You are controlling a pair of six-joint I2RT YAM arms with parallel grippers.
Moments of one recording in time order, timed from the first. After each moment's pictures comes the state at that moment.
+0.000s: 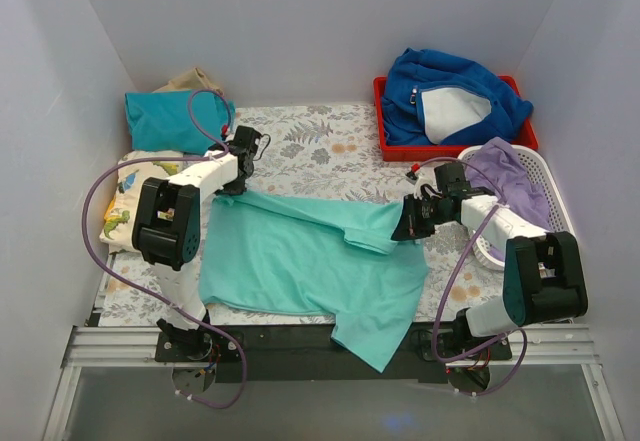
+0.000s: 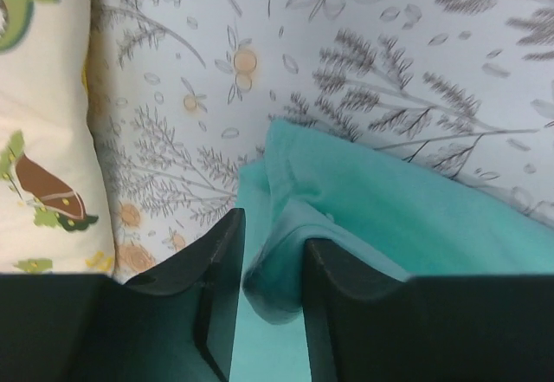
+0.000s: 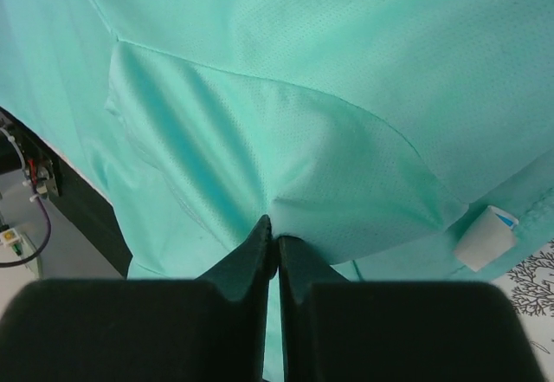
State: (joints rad) left arm -0.27 1.89 1.34 -0.63 -0.58 -0.23; right arm 0.18 1.45 0.81 -0.51 -0.67 0.13
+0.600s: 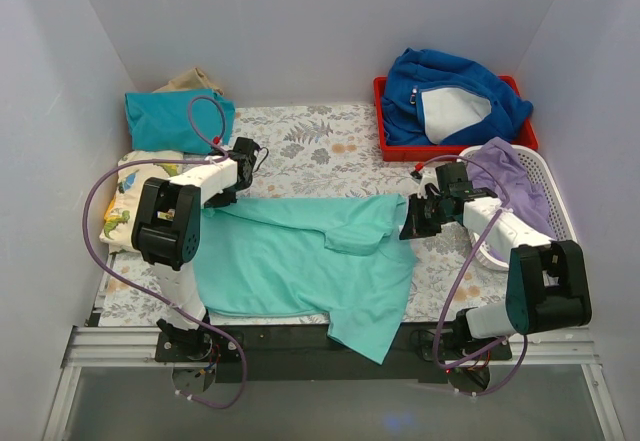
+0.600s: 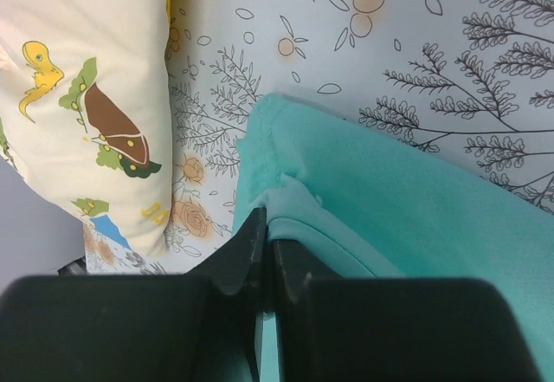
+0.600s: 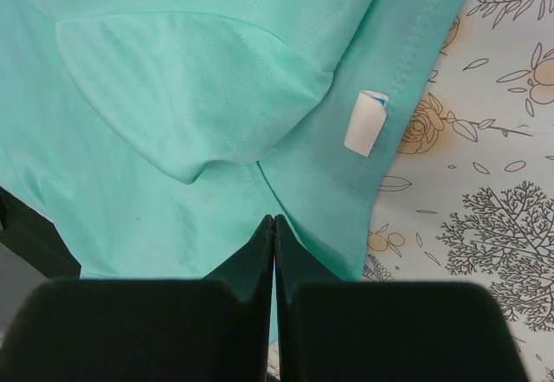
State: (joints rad) left arm -0.26 1.89 1.27 -0.74 -0.77 -0.34; right arm 0.19 1.40 0.80 -0.54 -0.50 0.12
